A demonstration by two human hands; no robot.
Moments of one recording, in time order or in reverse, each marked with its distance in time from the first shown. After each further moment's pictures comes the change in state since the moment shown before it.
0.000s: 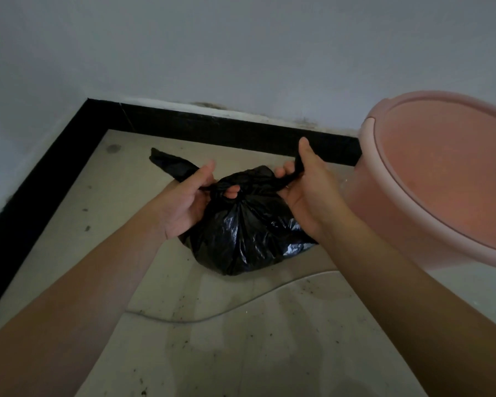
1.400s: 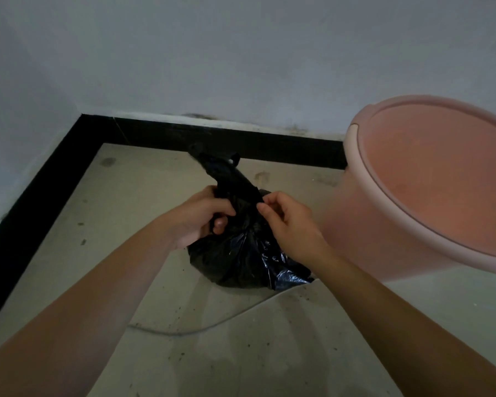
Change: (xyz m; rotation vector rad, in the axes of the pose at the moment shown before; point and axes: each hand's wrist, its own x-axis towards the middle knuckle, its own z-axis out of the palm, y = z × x) left_hand 0.008 -0.004 0.039 0.413 0.041 -0.085; right_hand 0.009 0.043 -0.057 -1.125 -0.125 -0.402
